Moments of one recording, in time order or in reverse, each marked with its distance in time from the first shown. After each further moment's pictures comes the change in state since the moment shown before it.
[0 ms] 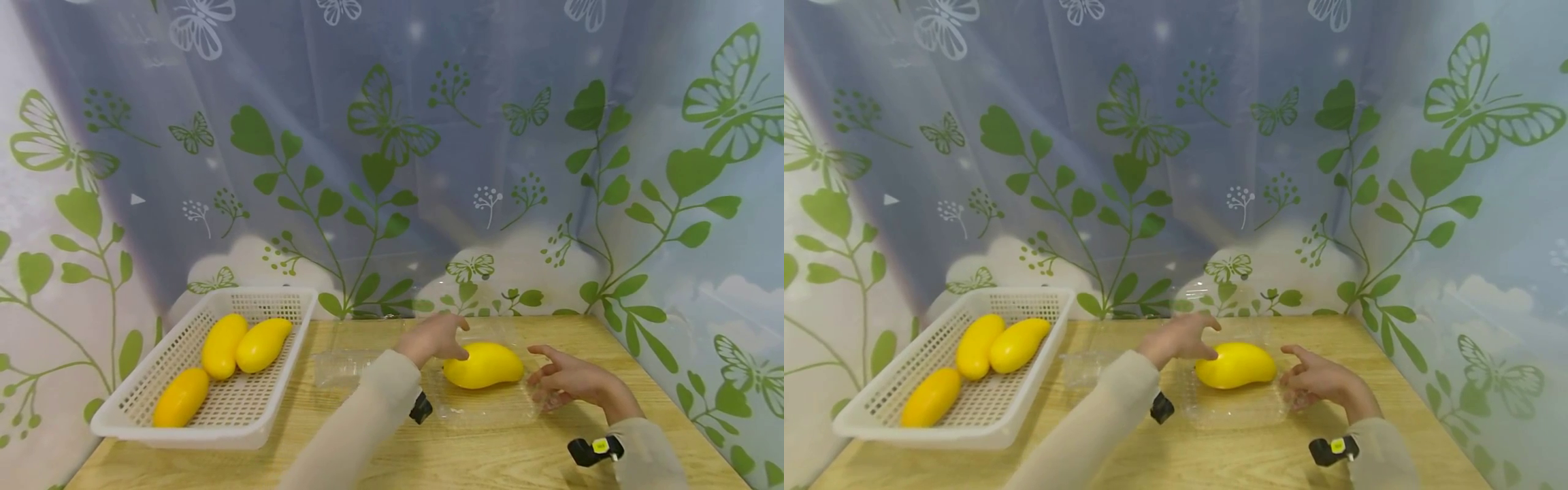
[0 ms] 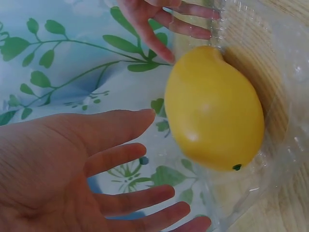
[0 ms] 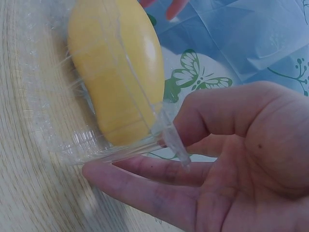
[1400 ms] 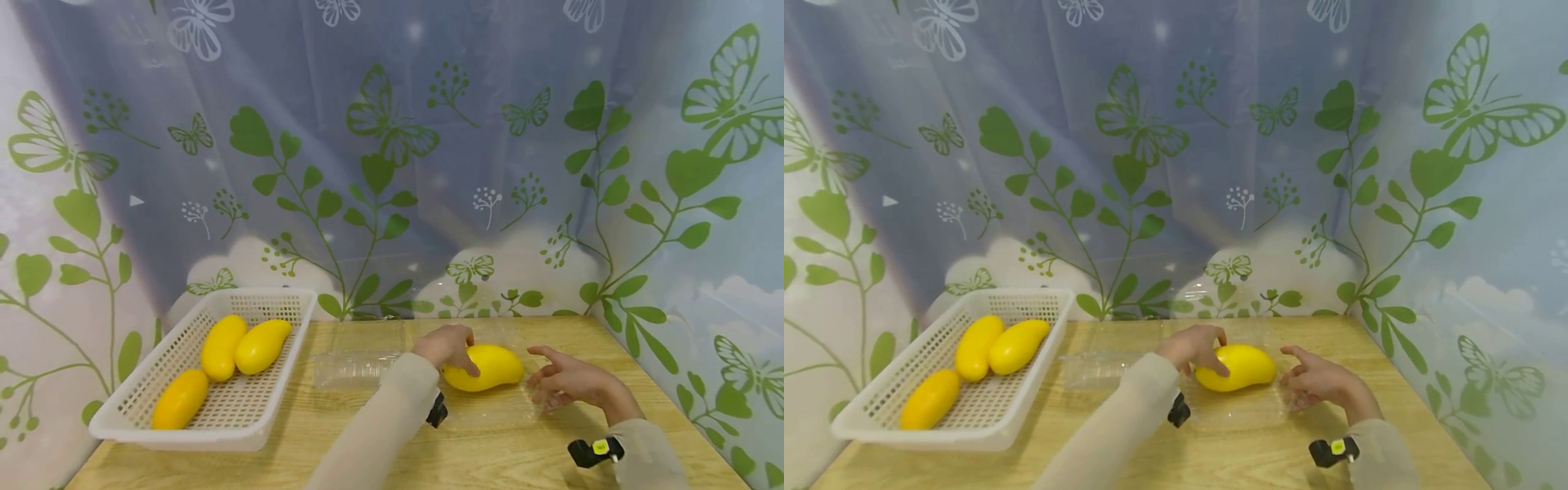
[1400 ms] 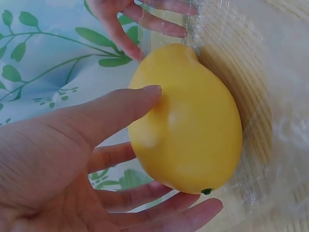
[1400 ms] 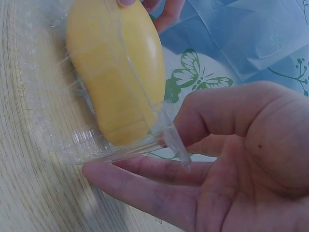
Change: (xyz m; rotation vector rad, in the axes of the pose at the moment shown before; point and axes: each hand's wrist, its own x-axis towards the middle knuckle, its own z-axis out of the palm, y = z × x) left_hand 0.019 0.009 0.023 0.048 -0.050 -0.091; right_hand 0.000 0.001 -0.001 -0.003 0.000 0.003
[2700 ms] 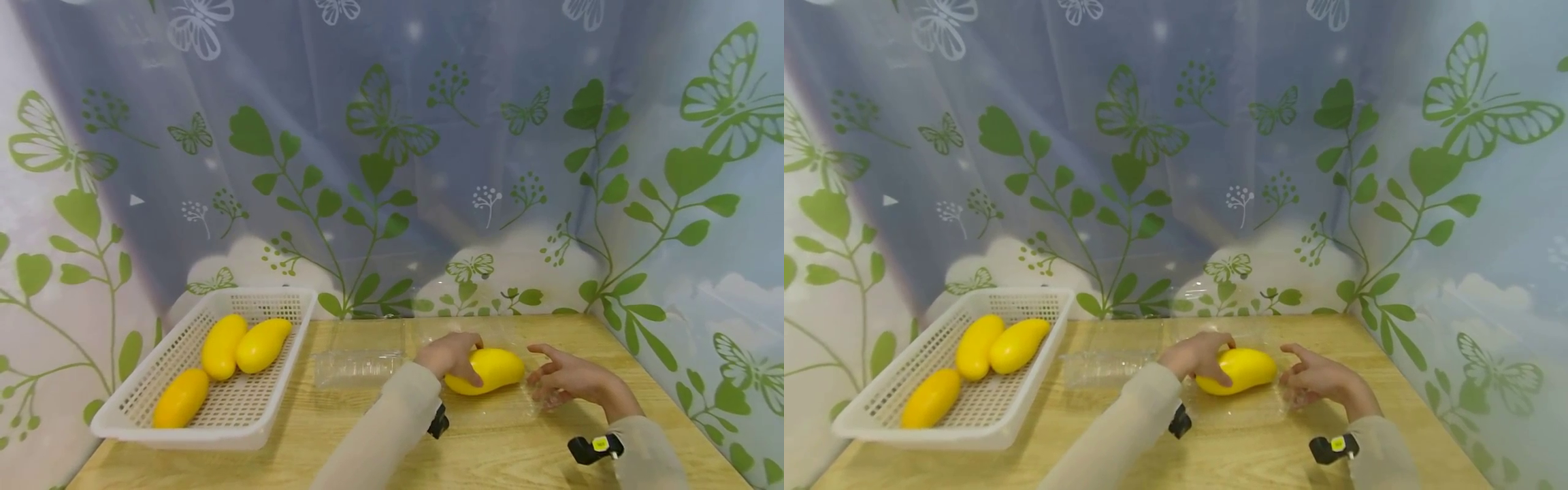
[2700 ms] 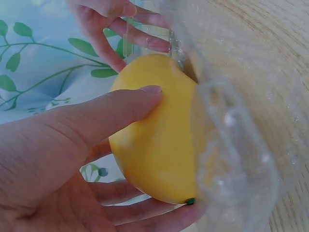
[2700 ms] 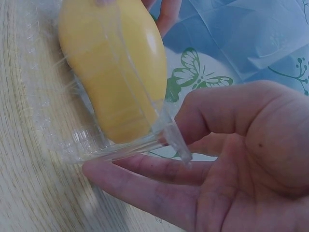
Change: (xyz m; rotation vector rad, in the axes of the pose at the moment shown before) left_hand -0.004 0.000 0.016 -0.003 0.004 0.072; right_hand 0.002 0.001 0.000 0.005 0.012 0.002
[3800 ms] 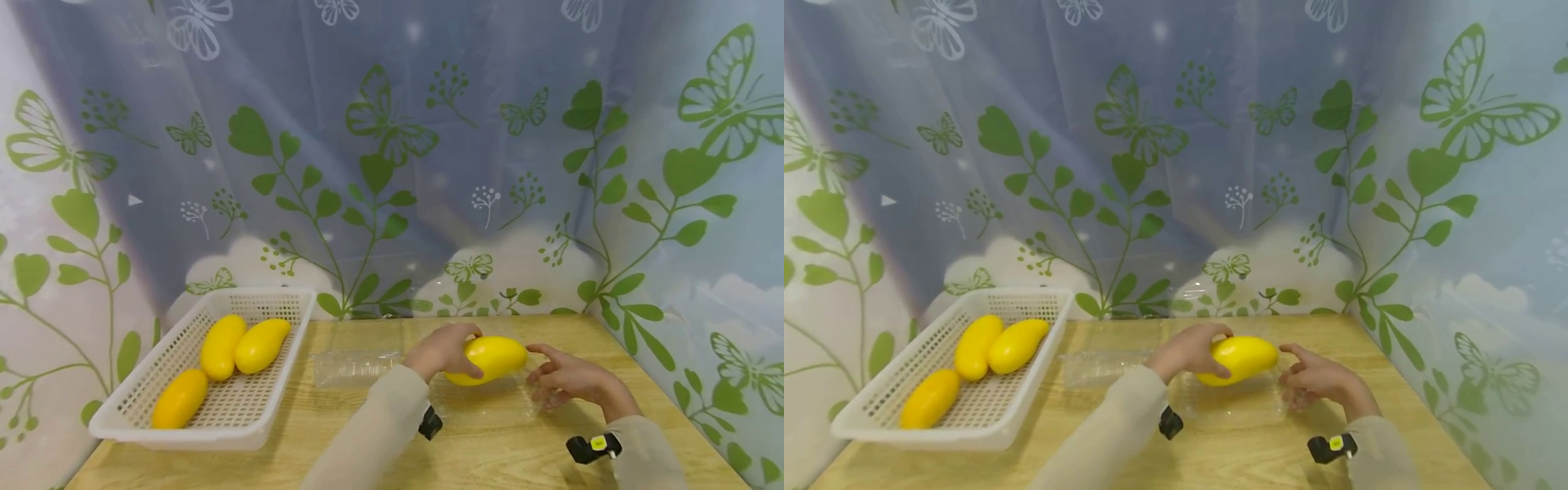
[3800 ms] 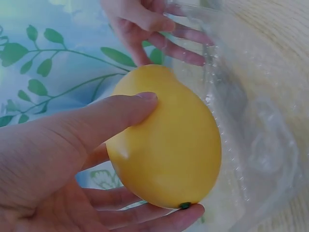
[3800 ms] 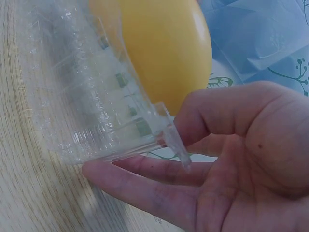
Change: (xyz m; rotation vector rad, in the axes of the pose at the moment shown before) left_hand -0.019 -0.002 -0.014 -0.080 0.109 0.118; right_hand -0.001 -0.002 0.001 -0.014 0.021 0.008
